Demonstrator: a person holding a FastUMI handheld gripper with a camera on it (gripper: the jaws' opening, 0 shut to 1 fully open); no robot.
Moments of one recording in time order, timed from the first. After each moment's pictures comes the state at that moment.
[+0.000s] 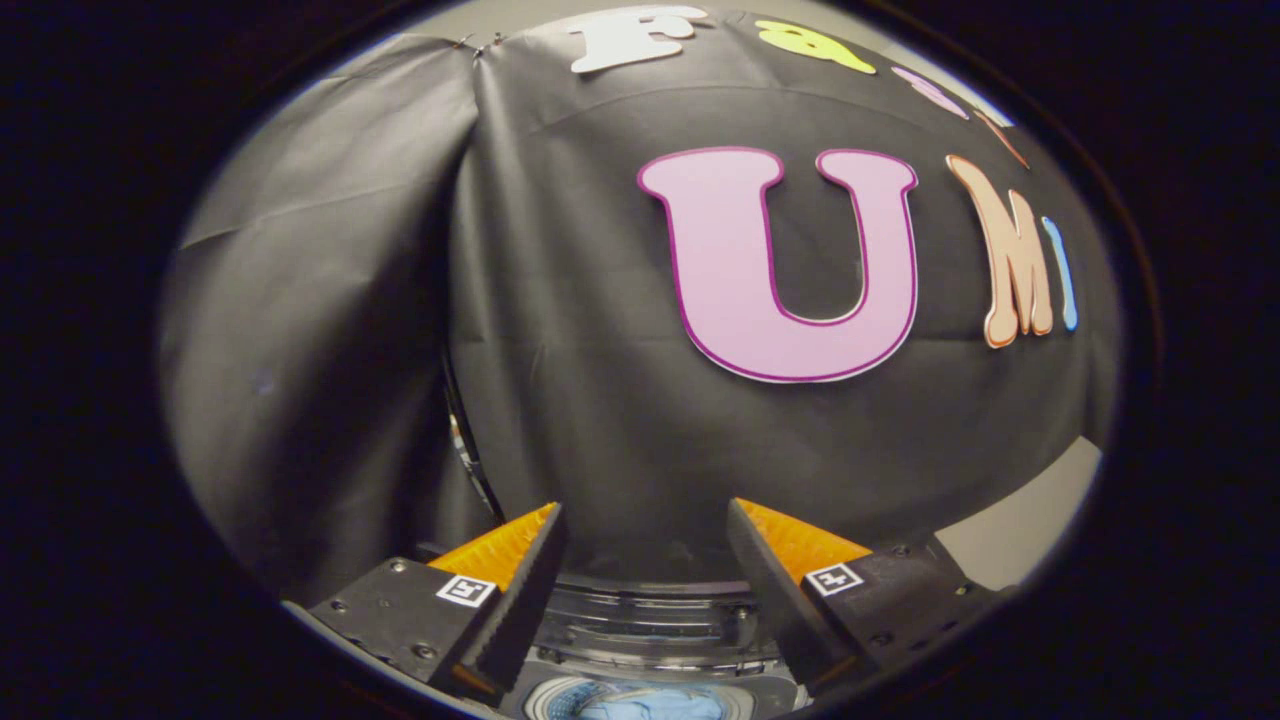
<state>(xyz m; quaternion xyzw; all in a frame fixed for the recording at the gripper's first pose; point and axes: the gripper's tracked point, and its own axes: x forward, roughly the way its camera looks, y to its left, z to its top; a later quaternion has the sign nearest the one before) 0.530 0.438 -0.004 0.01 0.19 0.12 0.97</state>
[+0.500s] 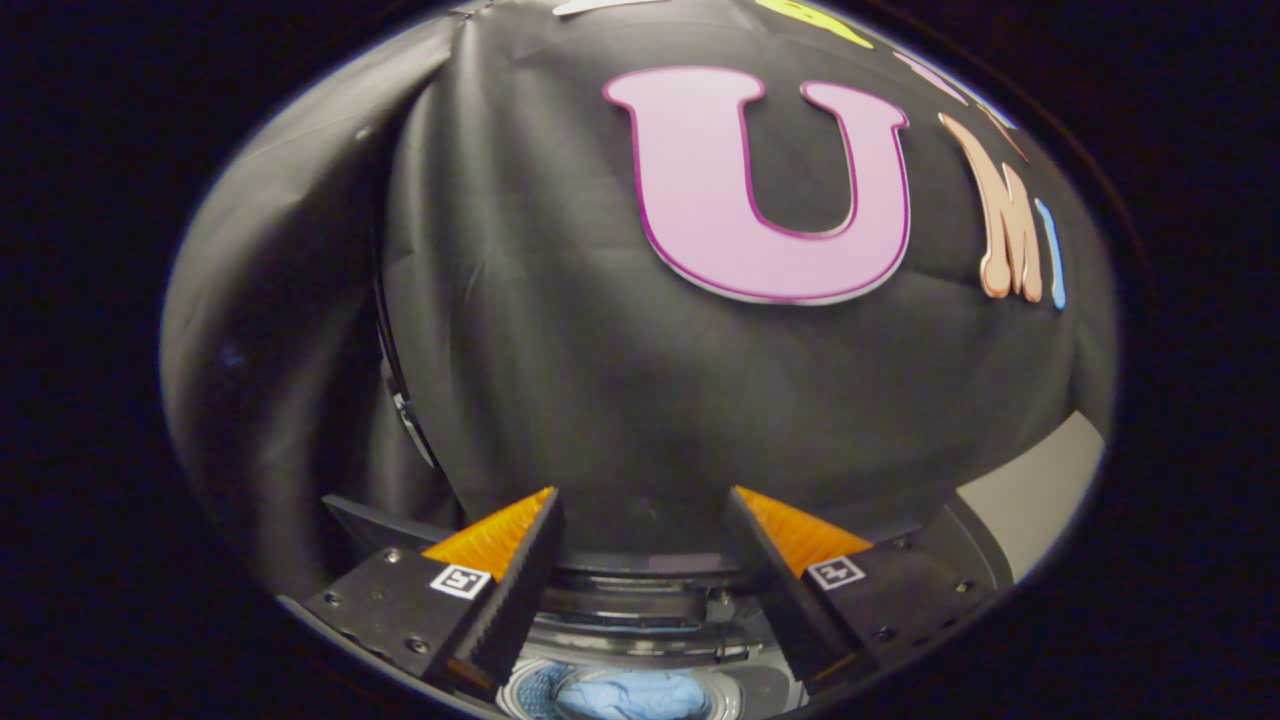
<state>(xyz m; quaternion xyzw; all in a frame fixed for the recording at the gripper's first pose) 0.538 0.417 -0.065 -0.02 0.25 0.07 0.96</state>
